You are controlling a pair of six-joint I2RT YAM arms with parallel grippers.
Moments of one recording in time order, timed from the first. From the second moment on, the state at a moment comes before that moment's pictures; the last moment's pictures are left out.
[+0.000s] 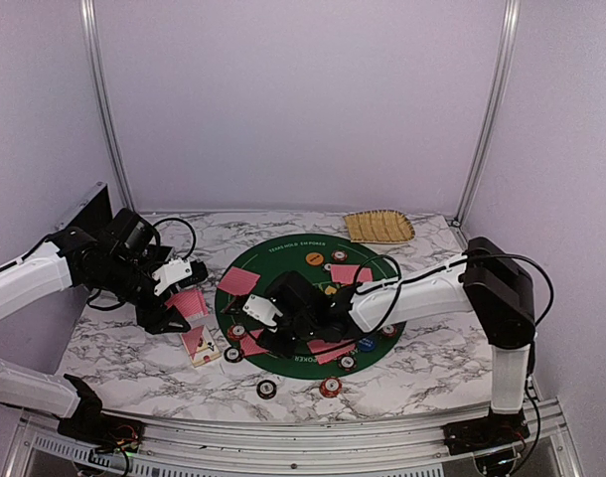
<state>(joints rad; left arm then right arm) -0.54 1.16 0.95 -0.89 0.30 0.56 1.10 2.02 1.30 -0.10 0.08 -0.14</state>
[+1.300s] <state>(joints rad) -0.54 1.16 0.95 -0.89 0.31 0.56 1.10 2.19 1.51 -0.17 0.05 -0.02</state>
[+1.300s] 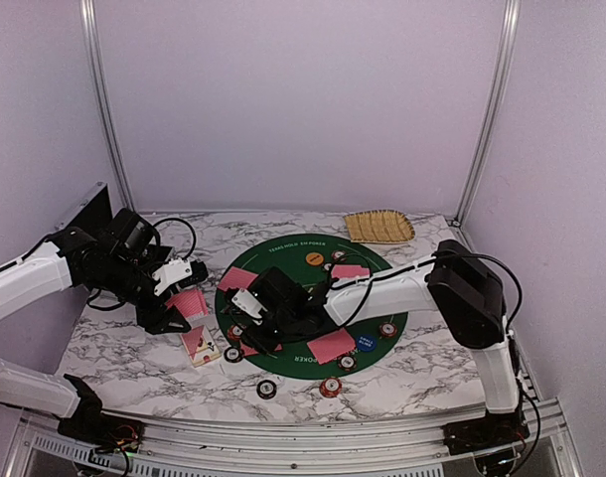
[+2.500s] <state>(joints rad) -0.53 1.16 0.95 -0.89 0.31 0.56 1.04 2.01 1.27 -0.10 -0.08 -0.10</state>
